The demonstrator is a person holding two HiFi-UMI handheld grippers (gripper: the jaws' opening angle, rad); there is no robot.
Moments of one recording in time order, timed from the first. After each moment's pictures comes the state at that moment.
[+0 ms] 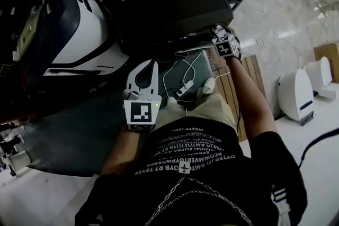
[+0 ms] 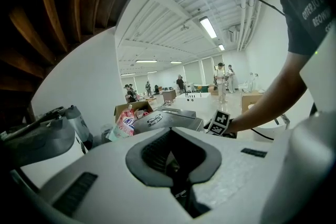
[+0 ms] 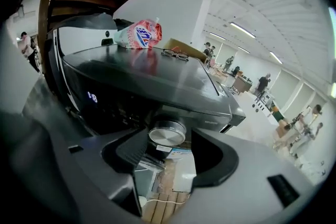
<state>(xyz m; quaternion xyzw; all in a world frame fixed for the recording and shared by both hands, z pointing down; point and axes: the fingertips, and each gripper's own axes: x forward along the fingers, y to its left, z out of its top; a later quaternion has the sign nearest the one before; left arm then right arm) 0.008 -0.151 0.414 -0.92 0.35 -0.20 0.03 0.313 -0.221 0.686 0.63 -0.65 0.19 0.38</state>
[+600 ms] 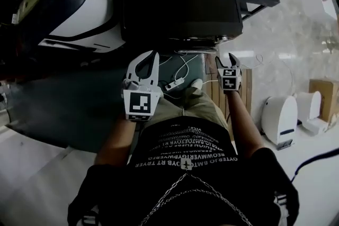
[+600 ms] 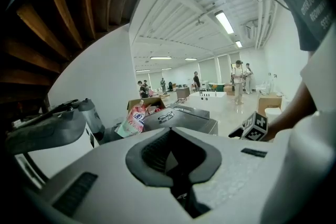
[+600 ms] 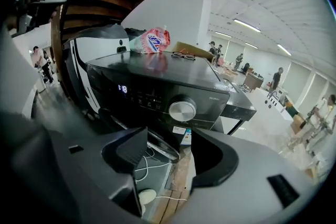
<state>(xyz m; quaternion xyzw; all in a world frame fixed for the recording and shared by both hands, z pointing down) 0.024 -0.186 0.425 -0.88 0.42 -0.20 0.00 0.304 -0.153 0.682 0.60 -0.68 0.22 0.35</state>
